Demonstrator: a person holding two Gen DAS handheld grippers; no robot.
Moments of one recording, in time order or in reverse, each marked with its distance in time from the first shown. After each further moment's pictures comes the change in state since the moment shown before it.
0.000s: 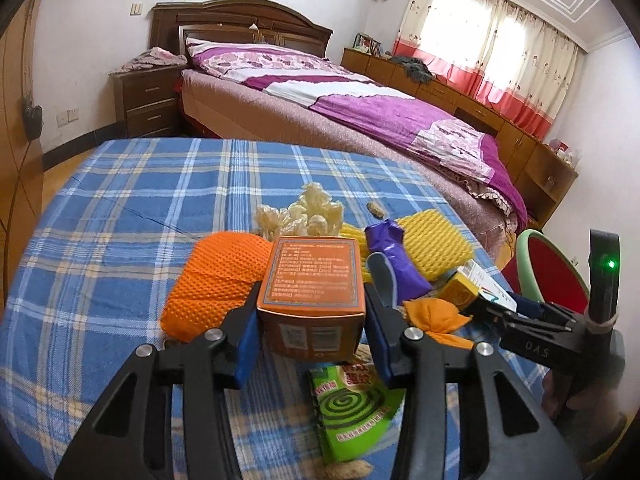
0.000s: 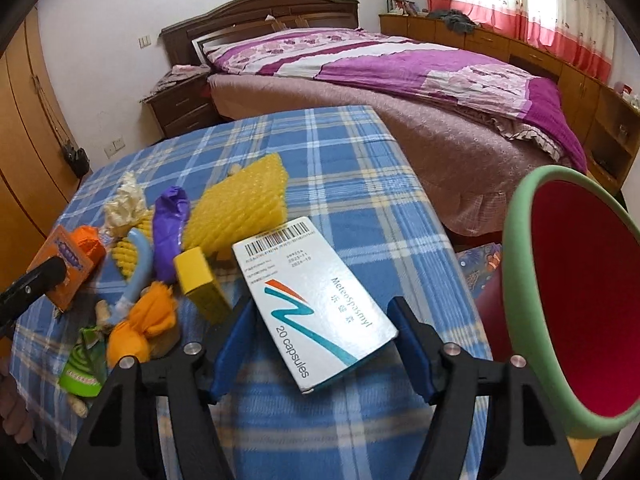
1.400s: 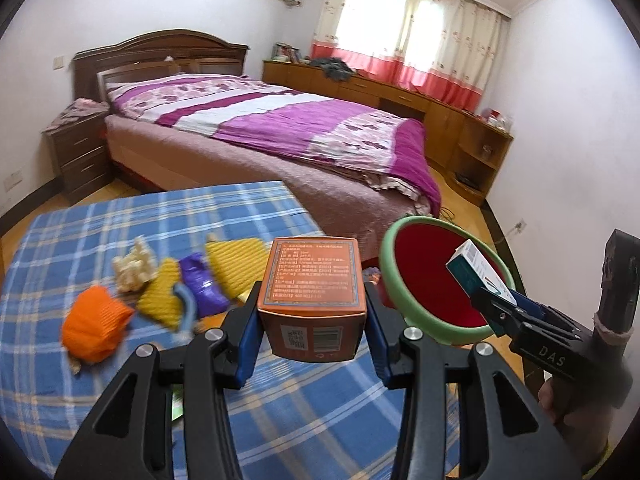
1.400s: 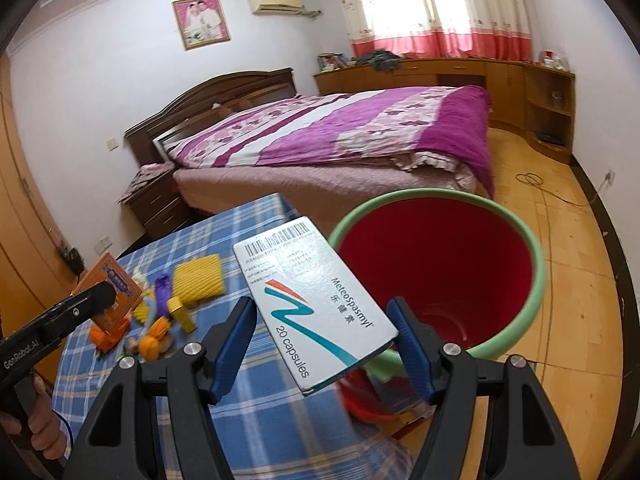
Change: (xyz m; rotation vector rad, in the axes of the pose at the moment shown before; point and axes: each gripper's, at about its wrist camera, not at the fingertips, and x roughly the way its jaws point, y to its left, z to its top) left arm -0.045 -0.162 0.007 0.213 -0.021 -0.186; right arm -0.153 -0.119 -0.039 0.244 -0.252 -0.050
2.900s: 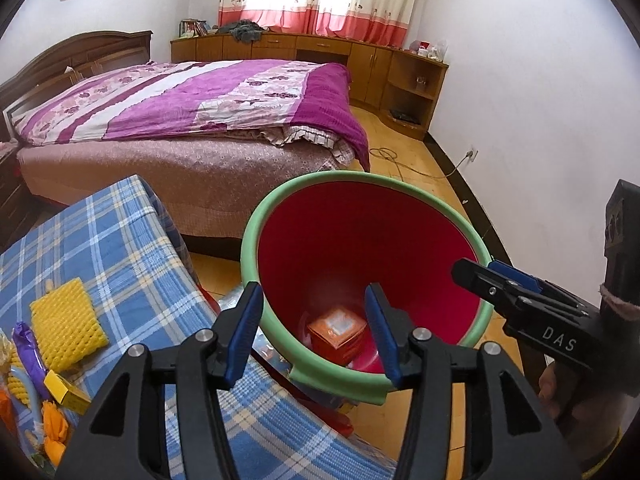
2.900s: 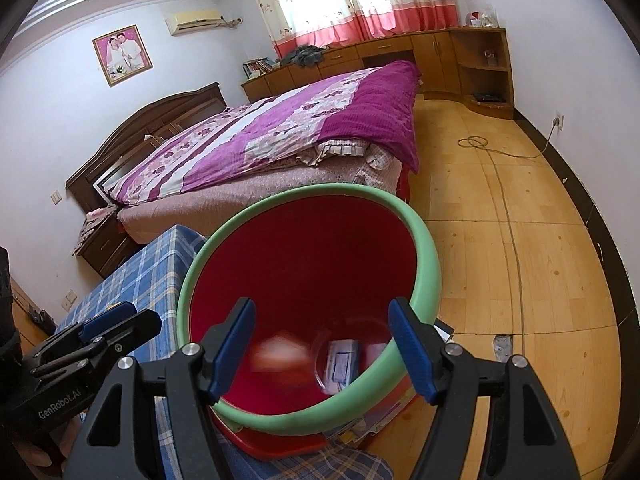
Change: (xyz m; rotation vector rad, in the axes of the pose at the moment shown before) left arm 0.134 -0.128 0.005 0.223 0.156 -0.175; right arm 0.030 -0.123 0.009 0.202 -0.003 -0.135
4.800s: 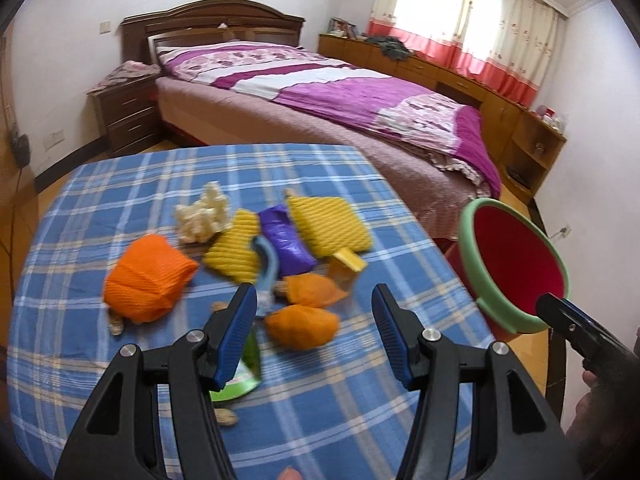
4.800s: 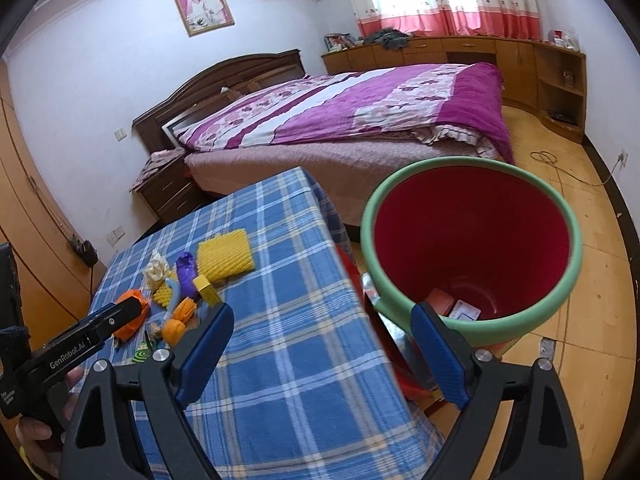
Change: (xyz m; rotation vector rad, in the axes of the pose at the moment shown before) left arm -0.148 0.155 -0.093 -0.367 -0.052 0.341; right arm -0.039 0.150 -0.061 -0.202 0.095 0.187
